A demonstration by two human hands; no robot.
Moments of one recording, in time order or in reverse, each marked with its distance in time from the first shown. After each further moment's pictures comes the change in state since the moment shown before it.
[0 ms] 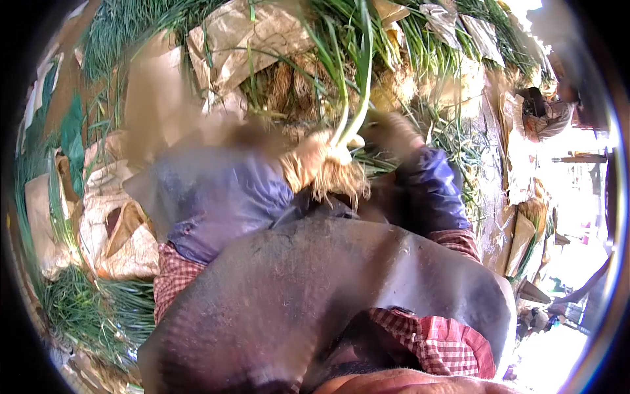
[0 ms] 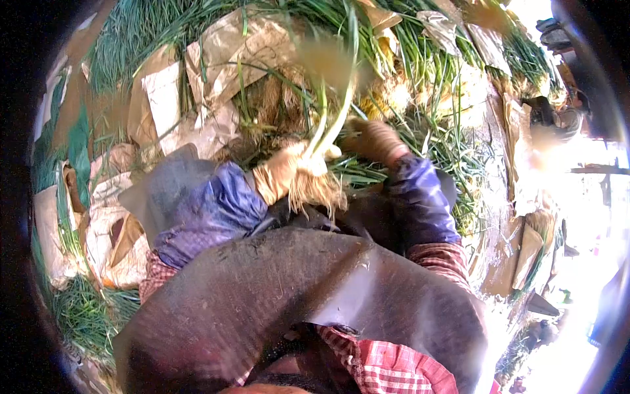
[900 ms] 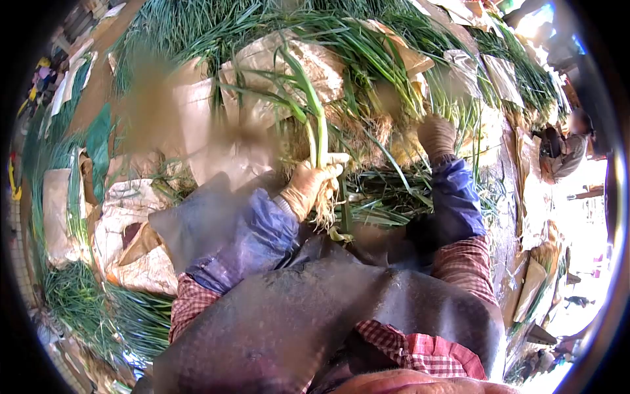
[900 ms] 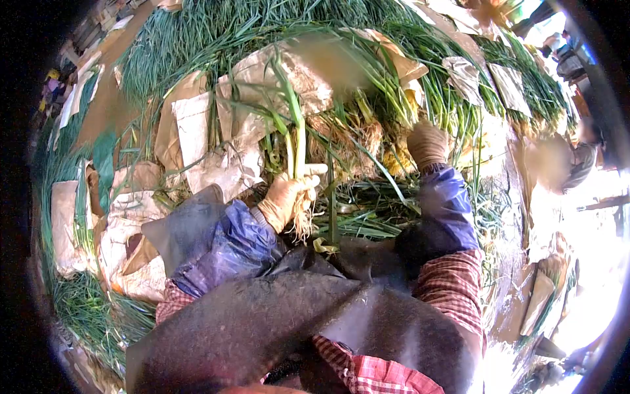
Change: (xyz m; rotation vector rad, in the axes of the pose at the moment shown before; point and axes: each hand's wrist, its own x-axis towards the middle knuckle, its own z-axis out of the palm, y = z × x) left_hand -0.001 0.050 -0.018 0.082 0.459 0.176; right_hand 0.011 0.052 0.106 1.497 -0.481 1.046
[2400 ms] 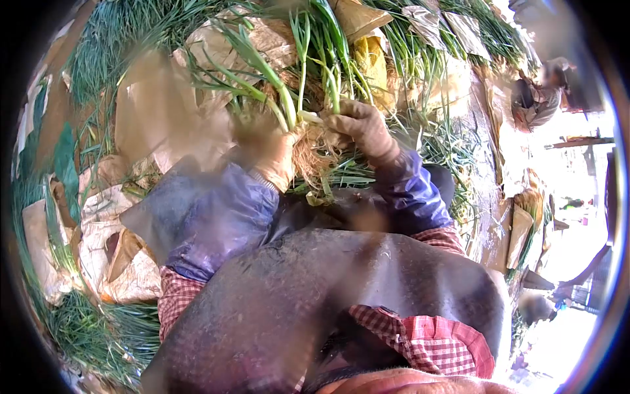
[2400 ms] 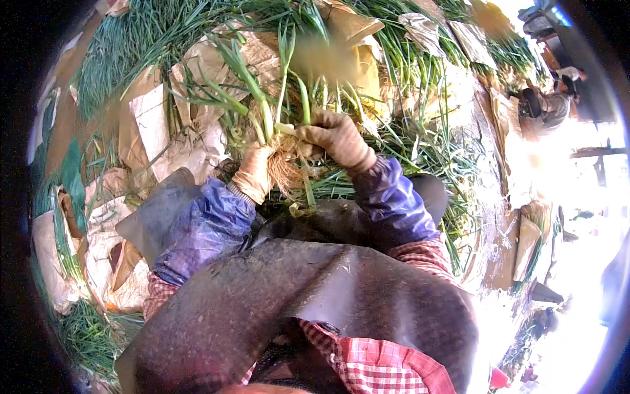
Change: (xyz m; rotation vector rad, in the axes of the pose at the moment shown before) left_hand 0.042 -0.066 -0.028 -0.216 0.046 0.139; right_hand -0.132 -0.090 -0.067 1.852 -0.508 -0.238
